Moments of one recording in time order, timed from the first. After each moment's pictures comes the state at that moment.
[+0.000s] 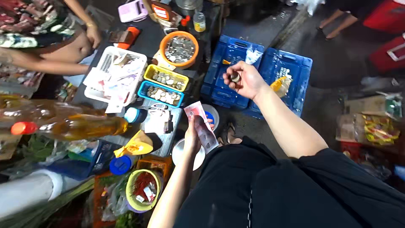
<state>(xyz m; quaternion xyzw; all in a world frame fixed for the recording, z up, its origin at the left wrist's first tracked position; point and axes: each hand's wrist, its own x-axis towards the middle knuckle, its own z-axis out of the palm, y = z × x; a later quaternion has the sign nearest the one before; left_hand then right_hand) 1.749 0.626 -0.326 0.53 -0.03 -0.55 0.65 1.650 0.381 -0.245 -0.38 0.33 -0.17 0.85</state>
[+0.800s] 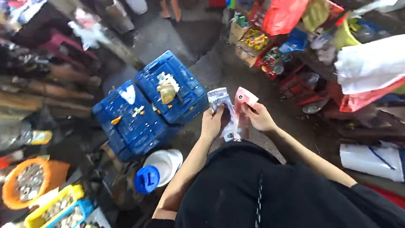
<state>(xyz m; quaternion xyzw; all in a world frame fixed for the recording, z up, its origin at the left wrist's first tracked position) 1.251 0.537 -0.262 0.44 -0.57 -0.64 0.28 1.081 0.623 -0.257 -0.41 0.68 -0.47 0.39</state>
